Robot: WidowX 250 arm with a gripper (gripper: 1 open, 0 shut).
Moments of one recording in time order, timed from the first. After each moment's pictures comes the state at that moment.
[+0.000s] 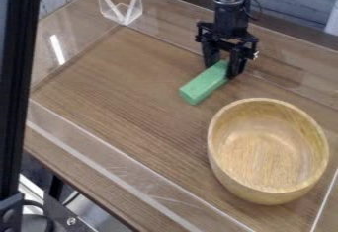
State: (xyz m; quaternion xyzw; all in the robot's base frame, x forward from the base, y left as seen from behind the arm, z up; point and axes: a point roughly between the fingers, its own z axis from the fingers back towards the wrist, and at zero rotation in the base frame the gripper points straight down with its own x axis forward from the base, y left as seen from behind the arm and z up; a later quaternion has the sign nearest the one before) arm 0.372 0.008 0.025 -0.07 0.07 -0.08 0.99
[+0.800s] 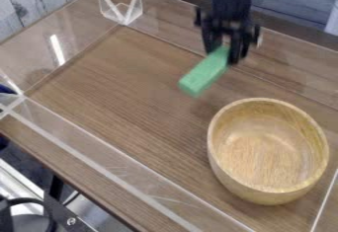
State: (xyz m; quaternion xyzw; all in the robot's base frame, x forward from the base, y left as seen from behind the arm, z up) arm 0.355 -0.002 0.085 -0.06 -0.01 -0.09 0.99
